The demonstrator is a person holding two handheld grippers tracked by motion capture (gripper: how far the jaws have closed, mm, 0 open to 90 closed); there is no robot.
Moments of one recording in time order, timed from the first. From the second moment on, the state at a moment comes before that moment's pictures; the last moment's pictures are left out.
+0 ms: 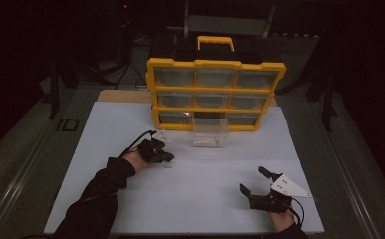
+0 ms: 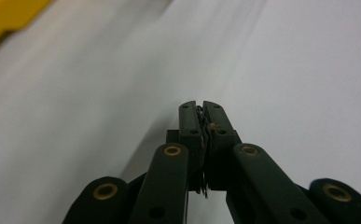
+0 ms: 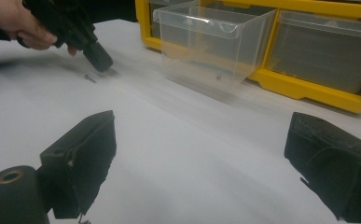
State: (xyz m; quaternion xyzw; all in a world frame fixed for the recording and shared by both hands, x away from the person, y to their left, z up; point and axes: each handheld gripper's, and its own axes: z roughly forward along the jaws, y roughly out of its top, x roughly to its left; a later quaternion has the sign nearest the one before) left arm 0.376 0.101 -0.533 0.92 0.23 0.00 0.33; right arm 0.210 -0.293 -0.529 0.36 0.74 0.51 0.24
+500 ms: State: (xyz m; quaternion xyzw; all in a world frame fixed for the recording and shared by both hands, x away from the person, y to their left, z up) left arm 0.384 0.098 -0.472 0.90 0.22 0.03 0.37; right arm 0.210 -0.293 -0.529 0.36 0.74 0.51 0.24
